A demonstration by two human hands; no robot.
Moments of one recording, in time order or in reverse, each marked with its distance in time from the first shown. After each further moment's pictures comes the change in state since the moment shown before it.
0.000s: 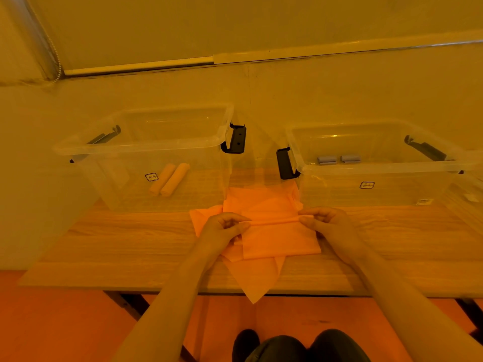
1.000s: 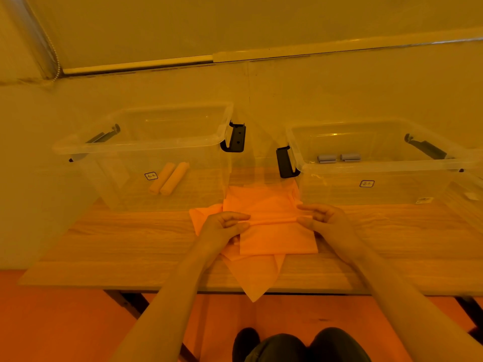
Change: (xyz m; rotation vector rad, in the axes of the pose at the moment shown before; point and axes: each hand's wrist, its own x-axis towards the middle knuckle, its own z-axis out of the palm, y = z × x) left_hand -0.002 0.000 -0.003 0.013 -0.018 -0.006; right_hand 0.000 0.000 0.001 -0.072 -0.019 -0.011
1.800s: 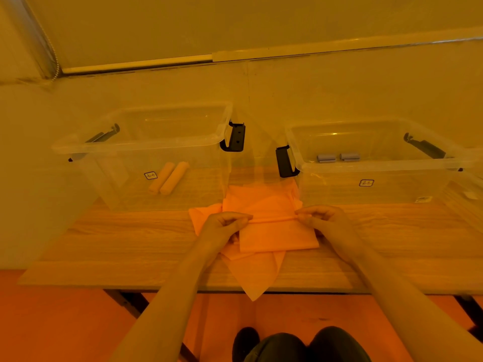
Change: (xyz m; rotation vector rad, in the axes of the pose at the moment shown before) left_hand 0.001 0.000 0.001 -0.019 0.009 0.007; right_hand -0.001 -0.001 0.000 0.034 0.010 0.012
